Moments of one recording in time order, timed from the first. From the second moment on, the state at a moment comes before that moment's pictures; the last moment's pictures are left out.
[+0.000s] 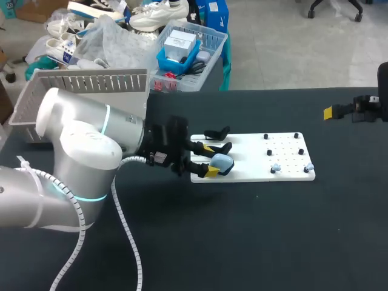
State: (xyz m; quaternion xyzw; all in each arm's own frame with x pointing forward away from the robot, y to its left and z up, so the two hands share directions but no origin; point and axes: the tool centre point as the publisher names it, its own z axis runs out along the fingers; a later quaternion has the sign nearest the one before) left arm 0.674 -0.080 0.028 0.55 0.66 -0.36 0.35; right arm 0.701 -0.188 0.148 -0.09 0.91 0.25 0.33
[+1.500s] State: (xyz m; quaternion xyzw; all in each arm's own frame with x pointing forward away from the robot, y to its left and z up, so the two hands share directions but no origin) left arm 0.678 -0.084 0.017 0.55 0.67 -0.35 0.34; right arm 0.701 -0.188 0.148 -0.09 0.91 0.25 0.33
